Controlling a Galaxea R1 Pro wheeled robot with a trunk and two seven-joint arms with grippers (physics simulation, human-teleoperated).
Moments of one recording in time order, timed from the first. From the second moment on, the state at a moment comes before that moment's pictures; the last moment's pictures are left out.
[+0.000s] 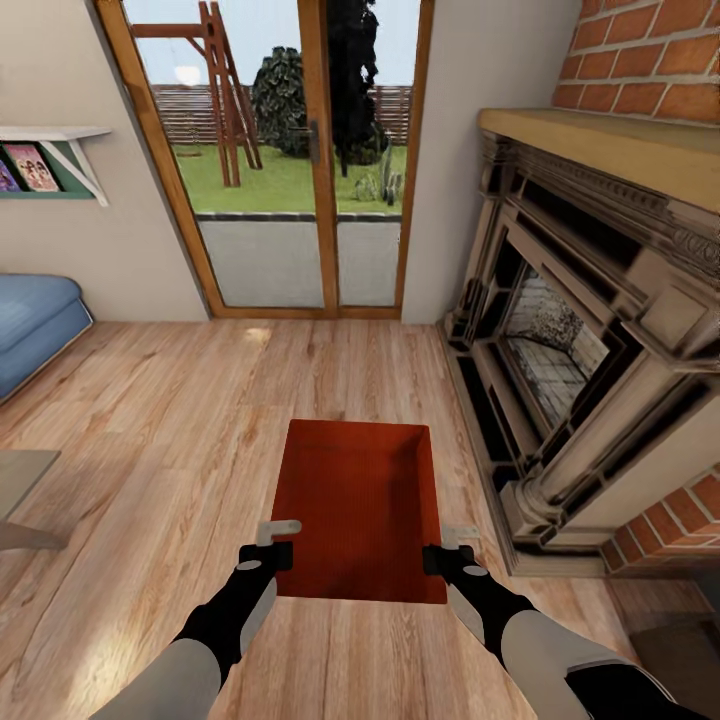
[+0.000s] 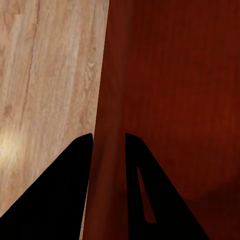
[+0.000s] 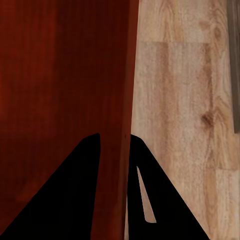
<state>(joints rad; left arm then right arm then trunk) -0.63 -0.13 -0.02 -0.51 0.02 0.16 0.23 -0.77 0.09 0.09 -0.15 -0.06 -0.07 -0.07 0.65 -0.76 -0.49</state>
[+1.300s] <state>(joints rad) -0.63 -0.12 -0.02 -0.51 0.03 0.16 0.23 -0.77 0.09 0.09 -0.15 -0.06 -0.07 -0.07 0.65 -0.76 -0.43</state>
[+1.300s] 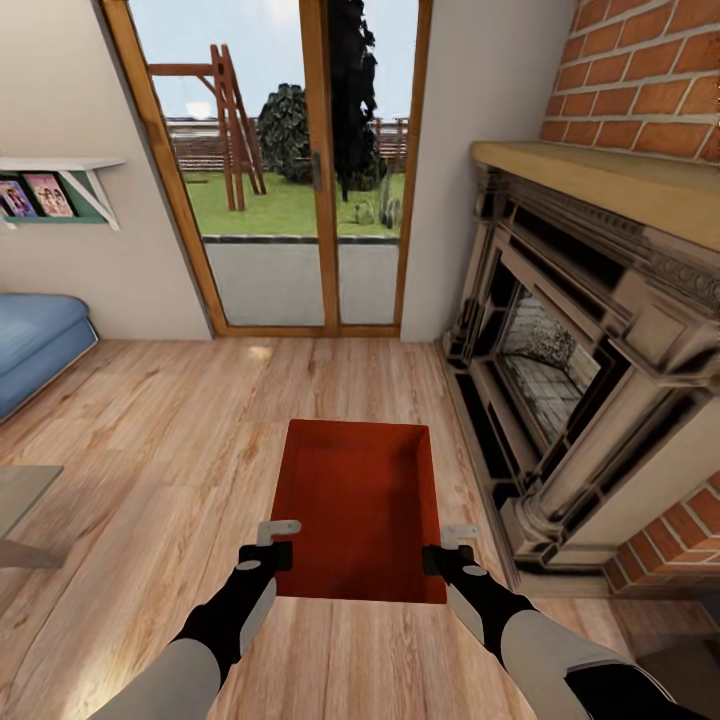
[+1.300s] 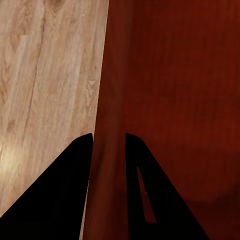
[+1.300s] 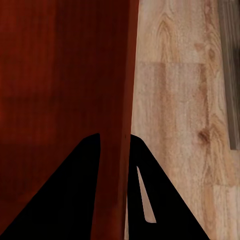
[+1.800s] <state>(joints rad) -0.63 -0.12 -0.02 -0.51 0.03 0.16 0.23 -0.77 0.09 0.09 -0.15 -0.06 -0.07 -0.07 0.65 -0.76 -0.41</state>
